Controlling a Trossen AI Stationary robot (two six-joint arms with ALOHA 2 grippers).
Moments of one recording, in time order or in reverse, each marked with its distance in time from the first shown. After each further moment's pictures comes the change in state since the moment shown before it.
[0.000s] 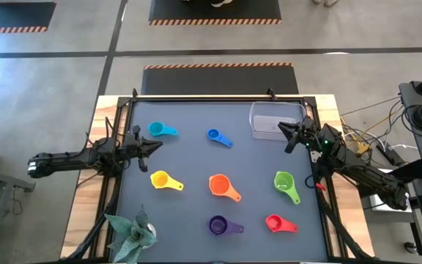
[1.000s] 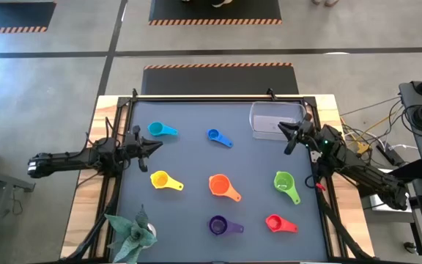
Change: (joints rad) left arm 0.000 0.000 0.000 0.000 0.000 0.000; right arm 0.000 0.000 0.000 0.000 0.001 -0.240
